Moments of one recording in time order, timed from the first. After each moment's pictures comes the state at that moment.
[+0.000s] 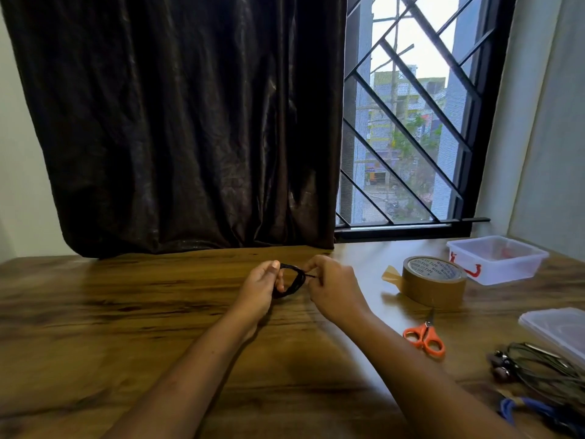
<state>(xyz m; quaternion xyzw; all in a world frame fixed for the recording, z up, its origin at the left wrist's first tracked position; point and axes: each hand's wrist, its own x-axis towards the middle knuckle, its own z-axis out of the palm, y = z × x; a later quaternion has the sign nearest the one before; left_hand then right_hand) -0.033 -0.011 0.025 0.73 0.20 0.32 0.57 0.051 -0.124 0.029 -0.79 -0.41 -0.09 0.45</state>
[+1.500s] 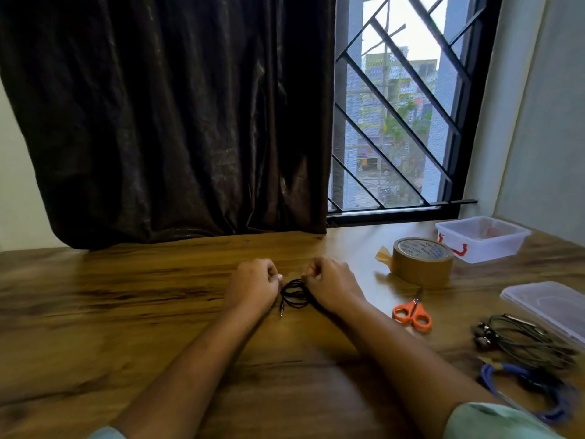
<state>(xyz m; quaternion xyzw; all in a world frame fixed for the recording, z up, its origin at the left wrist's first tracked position) -0.035 -0.015 0.015 0.91 0.28 0.27 0.17 0.064 -0.125 0.004 -0.85 -0.36 -0.03 0.38</state>
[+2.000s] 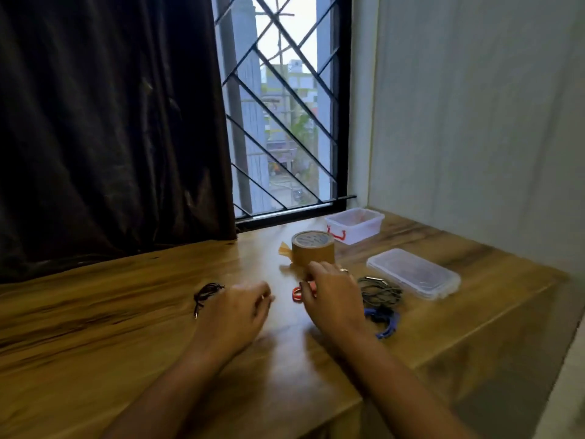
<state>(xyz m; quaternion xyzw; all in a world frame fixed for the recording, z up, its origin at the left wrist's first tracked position) -0.052 -0.115 0.010 0.94 -0.01 0.33 0.06 0.020 -0.279 0.002 -0.87 -0.26 -0.31 0.27</state>
